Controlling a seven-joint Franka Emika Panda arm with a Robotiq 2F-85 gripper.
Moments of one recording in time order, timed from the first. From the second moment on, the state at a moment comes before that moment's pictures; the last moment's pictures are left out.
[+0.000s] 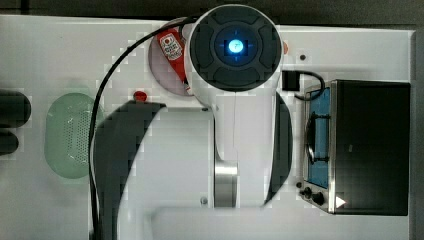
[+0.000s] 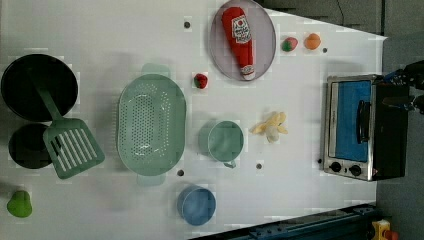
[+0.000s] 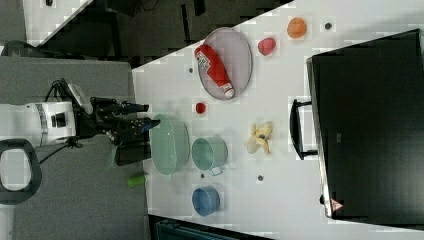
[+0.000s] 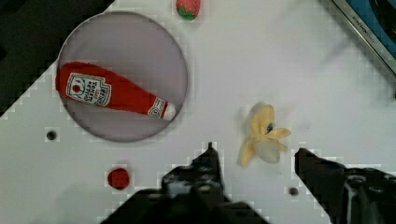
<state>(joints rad) 0.01 -0.04 -0.01 -1.80 -0.02 0.18 0.00</state>
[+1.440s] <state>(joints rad) 0.00 -0.18 -0.03 -2.34 0.00 0.45 0.05</state>
